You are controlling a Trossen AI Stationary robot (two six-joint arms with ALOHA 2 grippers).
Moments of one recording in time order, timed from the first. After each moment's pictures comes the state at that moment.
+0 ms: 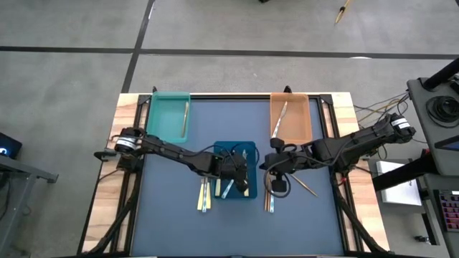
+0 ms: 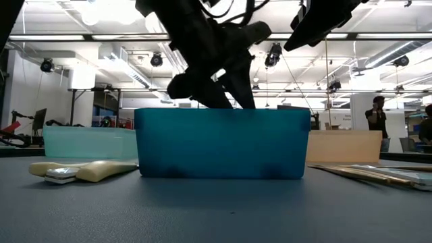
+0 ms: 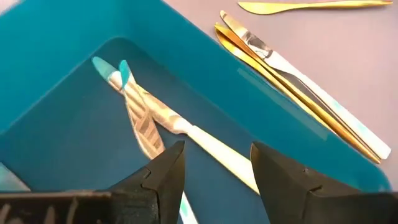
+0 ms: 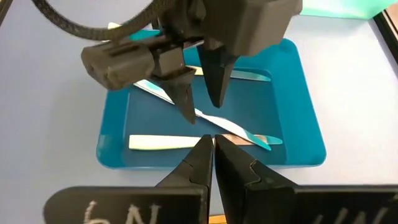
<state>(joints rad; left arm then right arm) -0.19 1.96 1.40 -0.41 -0.32 -0.80 0.27 1.30 1.00 -0.48 0.24 0.14</state>
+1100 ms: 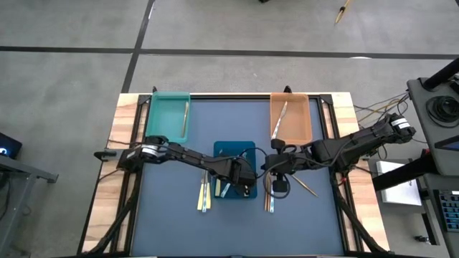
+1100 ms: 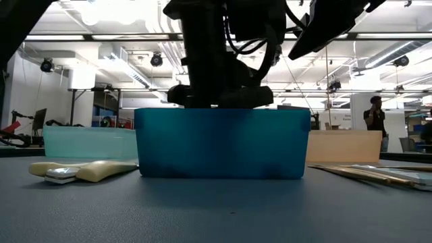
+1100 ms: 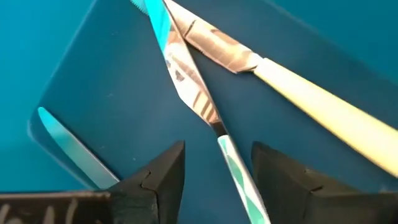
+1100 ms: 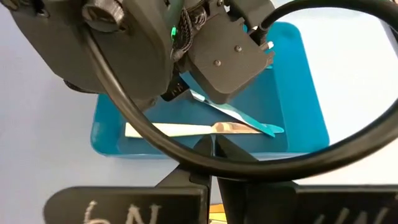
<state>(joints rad) -0.18 2.23 1.74 -0.95 -0.32 -0.78 0.27 1.30 0.98 -0.49 0.24 0.15</state>
